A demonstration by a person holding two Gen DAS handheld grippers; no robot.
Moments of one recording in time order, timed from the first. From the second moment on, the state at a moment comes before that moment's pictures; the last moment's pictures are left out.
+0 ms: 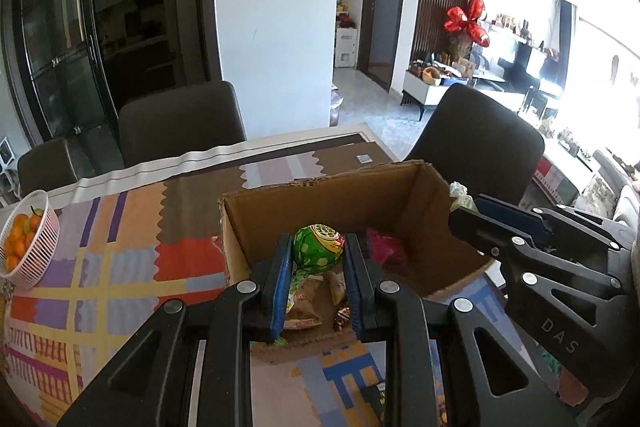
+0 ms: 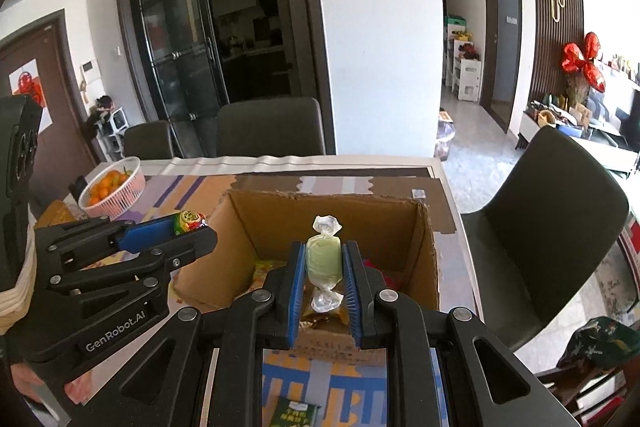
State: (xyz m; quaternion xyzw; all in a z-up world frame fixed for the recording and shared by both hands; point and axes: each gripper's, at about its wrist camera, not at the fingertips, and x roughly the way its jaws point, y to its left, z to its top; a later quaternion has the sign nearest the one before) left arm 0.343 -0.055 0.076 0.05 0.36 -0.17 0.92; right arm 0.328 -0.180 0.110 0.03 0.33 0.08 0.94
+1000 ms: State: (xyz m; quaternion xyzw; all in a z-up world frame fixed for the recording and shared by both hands) left arm 0.229 -0.051 0.048 0.07 0.36 -0.18 0.92; right arm 0.229 -0.189 0.084 0.01 0.34 0.04 0.94
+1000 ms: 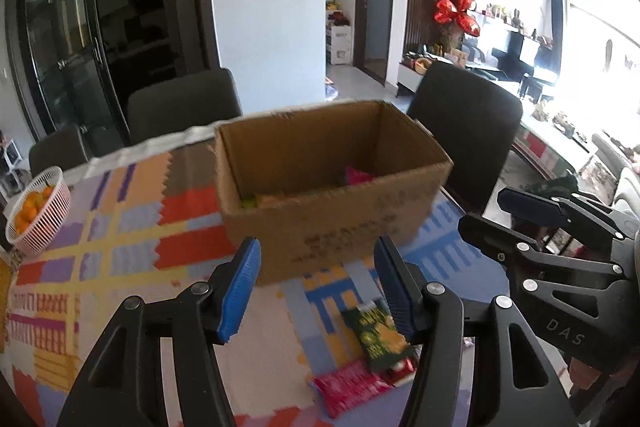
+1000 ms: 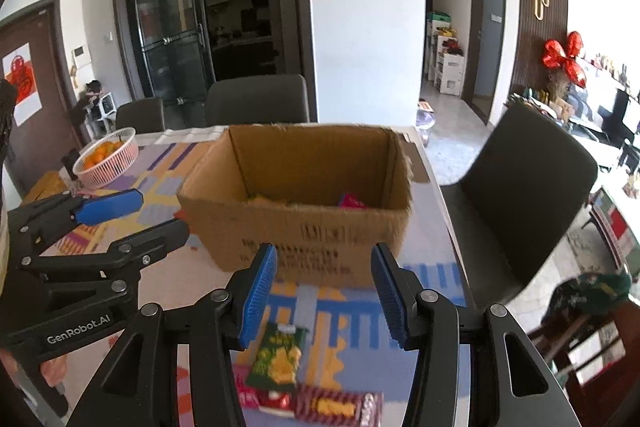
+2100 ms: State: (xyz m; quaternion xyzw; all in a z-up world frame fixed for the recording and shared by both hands) left arm 0.201 -0.102 -0.068 0.06 0.47 -0.16 0.86; right arm 0.188 -0.198 -0.042 -0.13 0.51 0.18 0.83
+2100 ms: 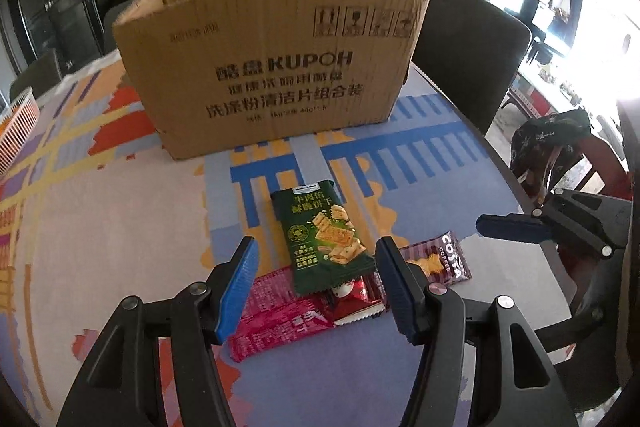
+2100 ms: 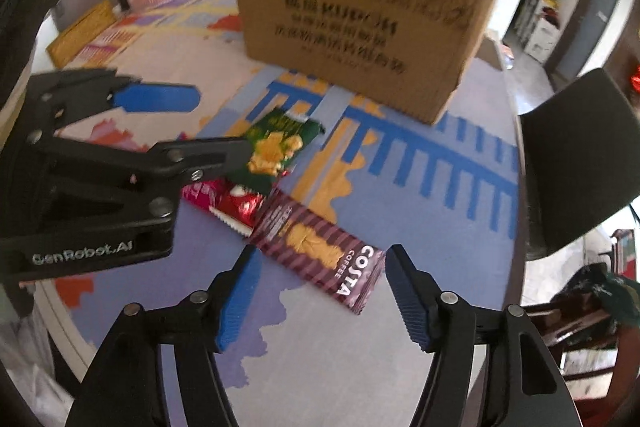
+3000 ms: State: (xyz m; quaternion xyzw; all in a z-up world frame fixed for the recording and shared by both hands) left arm 0.240 -0.119 -0.104 0.07 0.52 -0.16 0.84; right arm 0.208 -0.194 -0.065 -0.18 0.50 0.25 0.81
